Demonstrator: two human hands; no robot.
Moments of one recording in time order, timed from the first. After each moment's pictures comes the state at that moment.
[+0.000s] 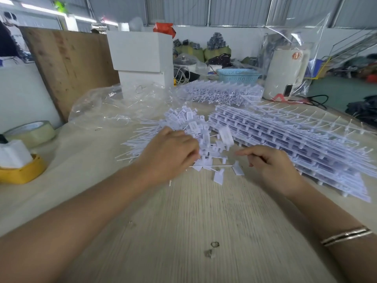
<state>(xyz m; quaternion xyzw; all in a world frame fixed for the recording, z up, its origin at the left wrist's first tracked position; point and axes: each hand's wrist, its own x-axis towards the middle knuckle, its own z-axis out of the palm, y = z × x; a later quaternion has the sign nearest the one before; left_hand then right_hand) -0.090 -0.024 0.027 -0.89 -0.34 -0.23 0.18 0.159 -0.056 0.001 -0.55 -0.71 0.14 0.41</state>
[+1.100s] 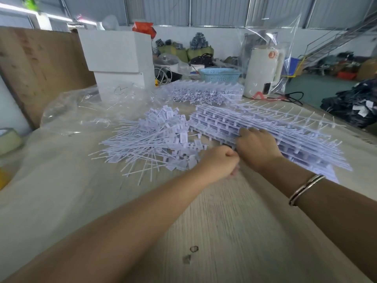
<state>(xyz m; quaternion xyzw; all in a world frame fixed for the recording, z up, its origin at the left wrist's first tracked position) 0.047 -0.026 0.013 -0.72 -0.44 -0.27 -0.47 0.181 -0.009 0.015 -0.65 -0.70 -0.28 -0.04</state>
